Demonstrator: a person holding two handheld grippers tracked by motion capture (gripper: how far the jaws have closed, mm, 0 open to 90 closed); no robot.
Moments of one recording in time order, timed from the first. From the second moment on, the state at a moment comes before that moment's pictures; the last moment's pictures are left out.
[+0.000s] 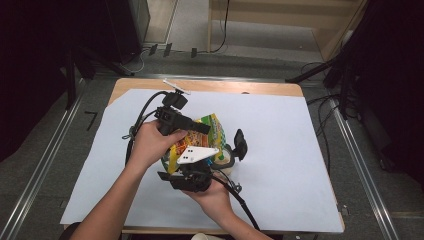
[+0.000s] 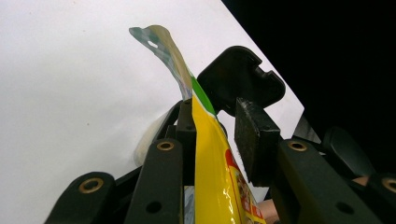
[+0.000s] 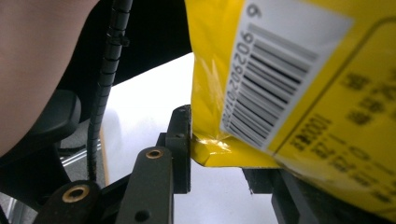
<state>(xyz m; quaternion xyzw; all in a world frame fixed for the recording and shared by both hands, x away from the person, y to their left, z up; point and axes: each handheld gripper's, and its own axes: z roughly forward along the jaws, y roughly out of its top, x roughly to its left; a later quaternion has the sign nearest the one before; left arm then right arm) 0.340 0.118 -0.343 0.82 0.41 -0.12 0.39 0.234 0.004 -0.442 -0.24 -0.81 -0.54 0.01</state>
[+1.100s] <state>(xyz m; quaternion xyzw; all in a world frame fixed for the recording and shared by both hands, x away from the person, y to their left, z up) 0.335 0.127 -0.342 0.81 0.42 -0.11 0.39 0.233 0.012 -0.441 -0.22 -0.81 -0.54 0.01</state>
